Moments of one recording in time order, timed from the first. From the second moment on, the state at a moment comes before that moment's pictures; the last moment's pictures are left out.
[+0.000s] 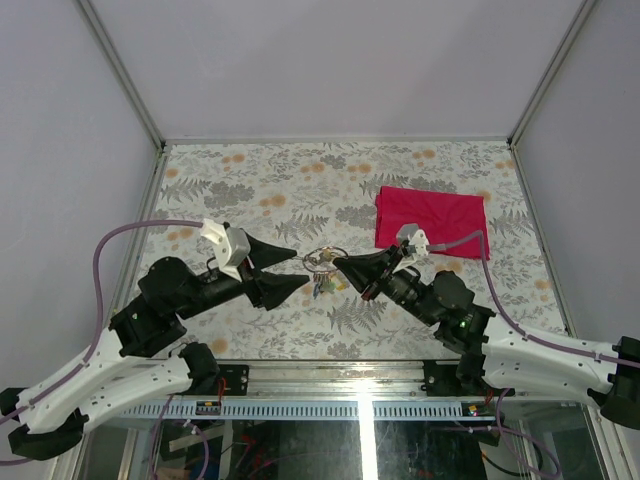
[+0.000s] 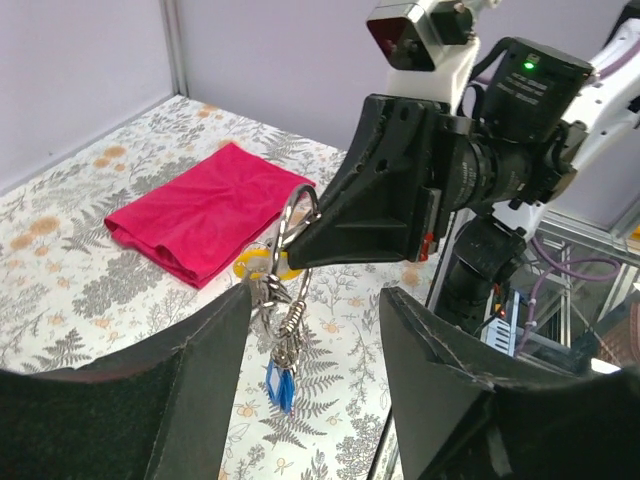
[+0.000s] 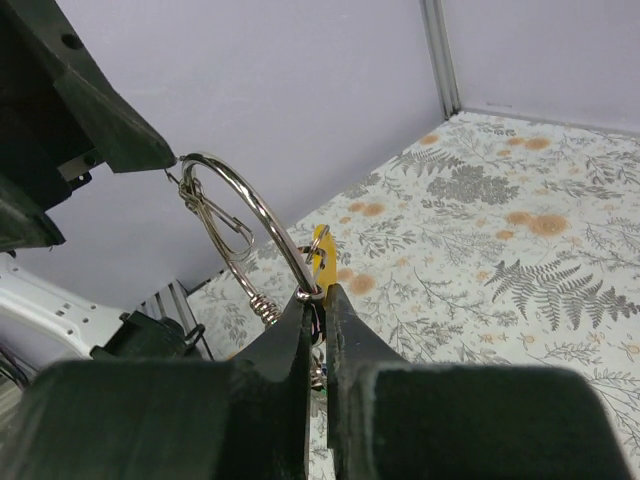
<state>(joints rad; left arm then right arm) -0.96 0.59 0.83 -0.17 0.19 -0.14 1.11 0.83 0.49 0.53 0.16 0.34</state>
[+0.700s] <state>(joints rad) -0.96 0.54 0.85 -0.18 0.23 -0.03 1.11 0.81 0.49 0.63 0.08 0.37</state>
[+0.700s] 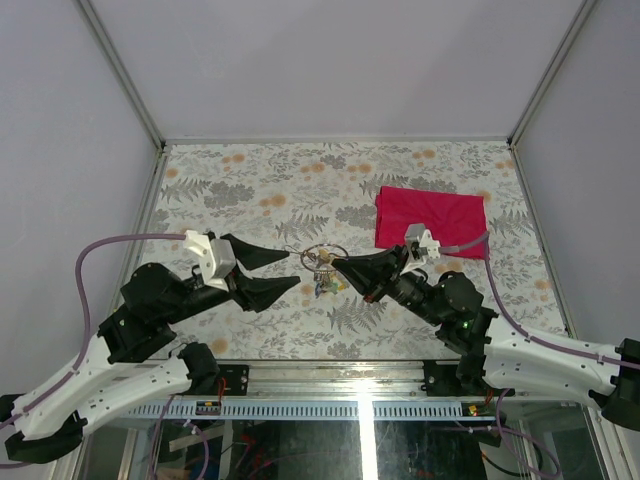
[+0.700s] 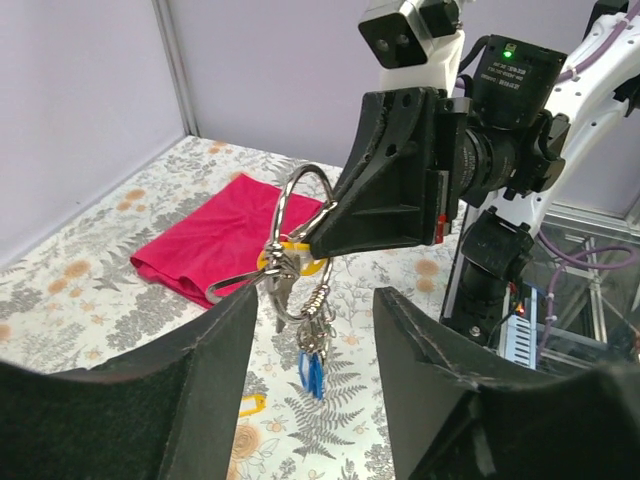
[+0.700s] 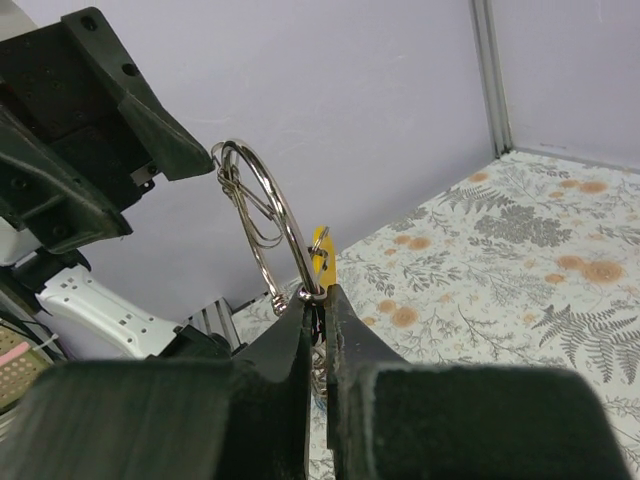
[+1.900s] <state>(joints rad) -0.96 0.61 0.81 -0.01 0.33 -0.11 1.11 0.79 0.51 0.68 -0.01 0.37</state>
